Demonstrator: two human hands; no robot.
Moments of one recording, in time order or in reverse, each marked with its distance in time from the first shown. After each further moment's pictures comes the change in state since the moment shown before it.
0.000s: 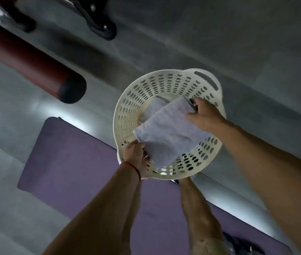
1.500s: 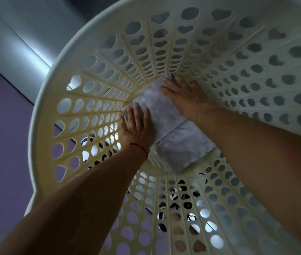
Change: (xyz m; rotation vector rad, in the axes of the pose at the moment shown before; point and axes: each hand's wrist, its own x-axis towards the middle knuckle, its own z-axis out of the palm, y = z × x) left_hand 0.336 -0.071 0.071 1.773 0.194 0.555; right_hand 0.312 0.070 0.197 -1.147 -0.213 -0.627
